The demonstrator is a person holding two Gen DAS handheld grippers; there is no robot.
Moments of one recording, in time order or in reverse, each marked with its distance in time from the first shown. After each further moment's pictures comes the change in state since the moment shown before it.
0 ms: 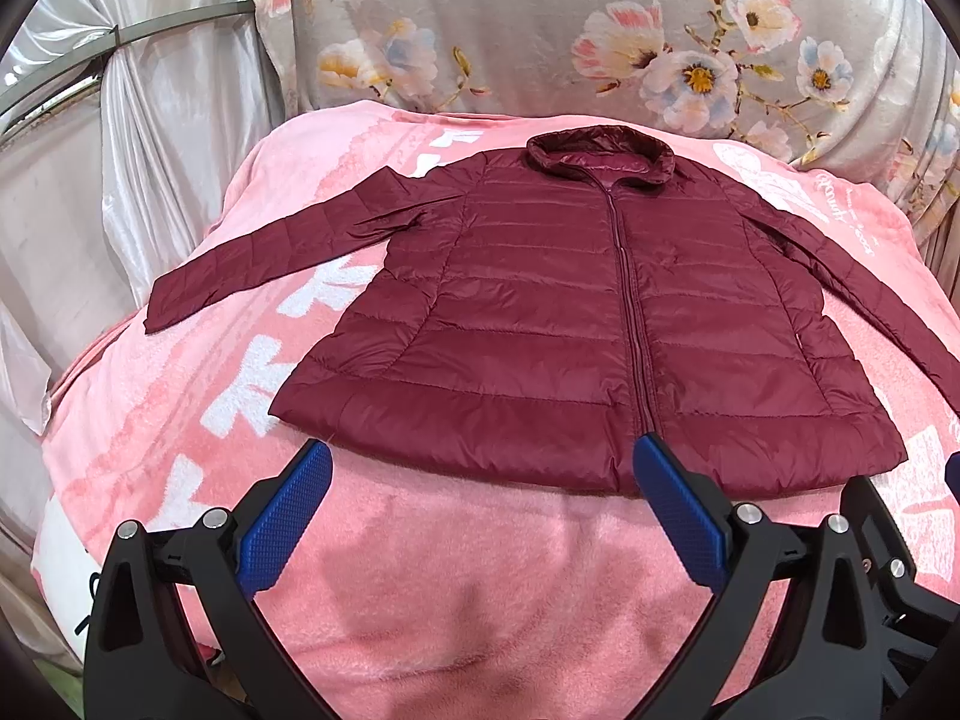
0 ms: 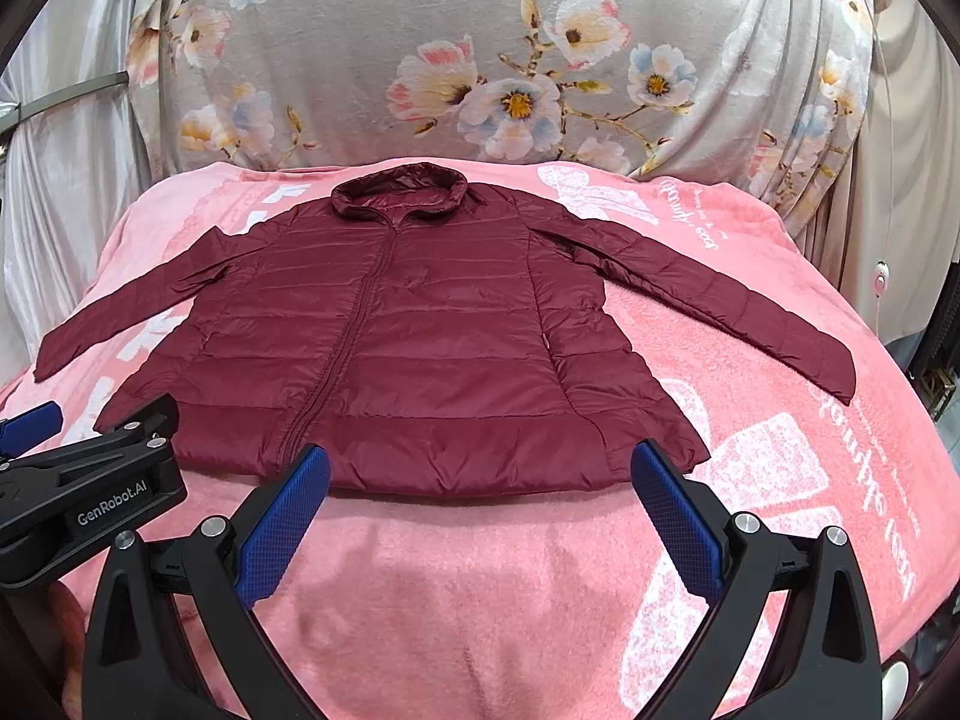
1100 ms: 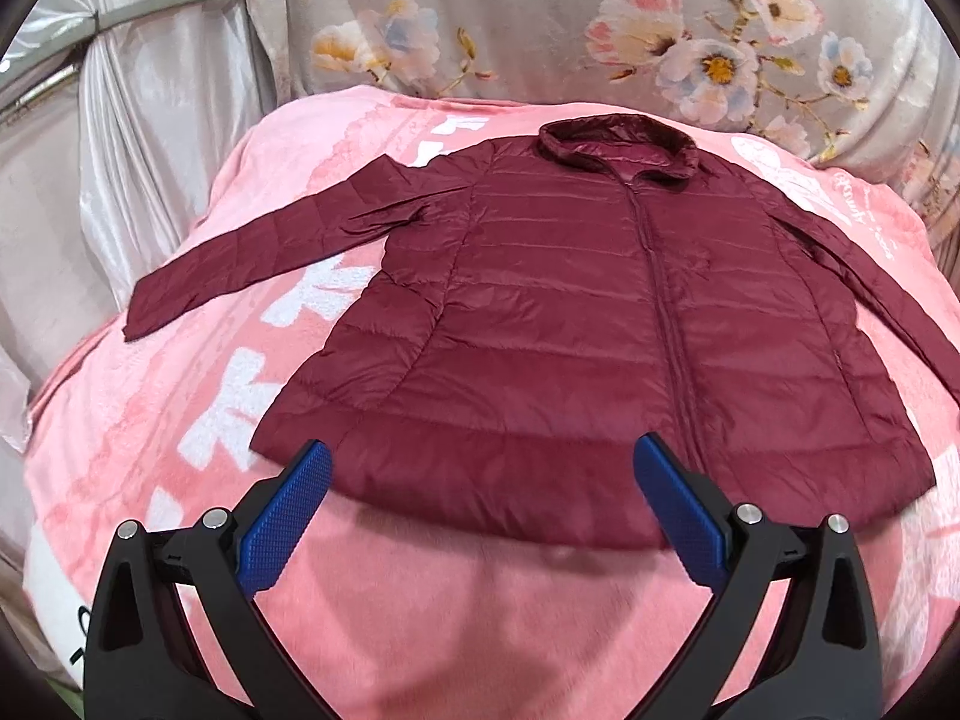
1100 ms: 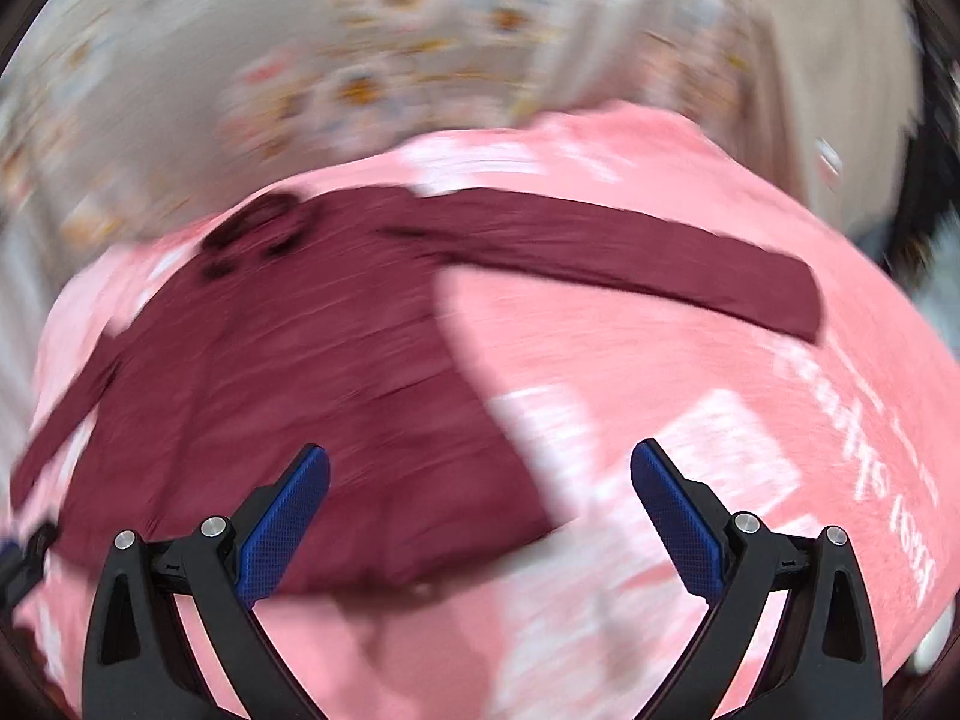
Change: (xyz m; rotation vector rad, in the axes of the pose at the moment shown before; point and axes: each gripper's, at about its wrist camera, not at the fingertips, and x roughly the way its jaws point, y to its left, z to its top) left arm 0.050 0.015 0.018 -0.016 0.036 -0.010; right arm 0.074 -0.155 0.030 0.338 0.084 -0.077
